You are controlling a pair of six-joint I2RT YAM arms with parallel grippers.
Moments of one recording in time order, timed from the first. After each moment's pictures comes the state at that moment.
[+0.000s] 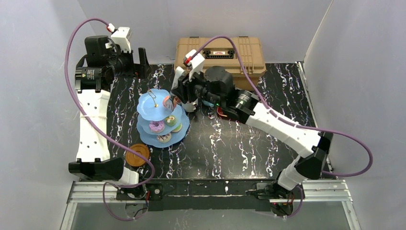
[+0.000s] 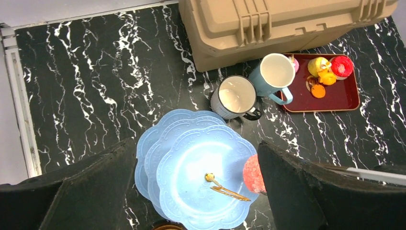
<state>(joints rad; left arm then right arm) 0.00 1.46 1.96 -1.05 0.34 0.04 1.03 1.55 1.67 -0.26 0.04 0.13</state>
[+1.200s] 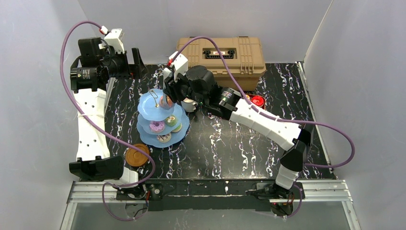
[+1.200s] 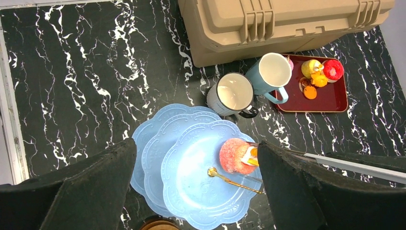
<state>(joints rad) 0.09 1.46 1.94 -1.06 0.42 0.01 1.07 1.74 1.84 -0.30 0.12 0.05</state>
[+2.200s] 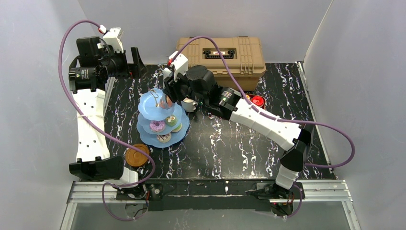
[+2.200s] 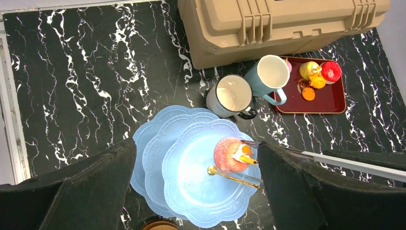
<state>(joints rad) 0.10 1.46 1.96 -1.07 0.43 0.01 1.07 1.74 1.84 -0.30 0.11 0.05</state>
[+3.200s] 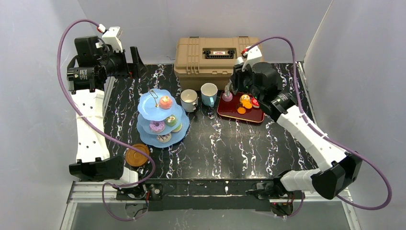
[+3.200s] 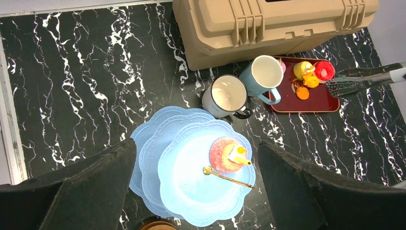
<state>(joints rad) 0.10 1.46 1.98 -1.08 0.46 0.01 0.64 1.30 1.35 -0.30 0.19 0.08</state>
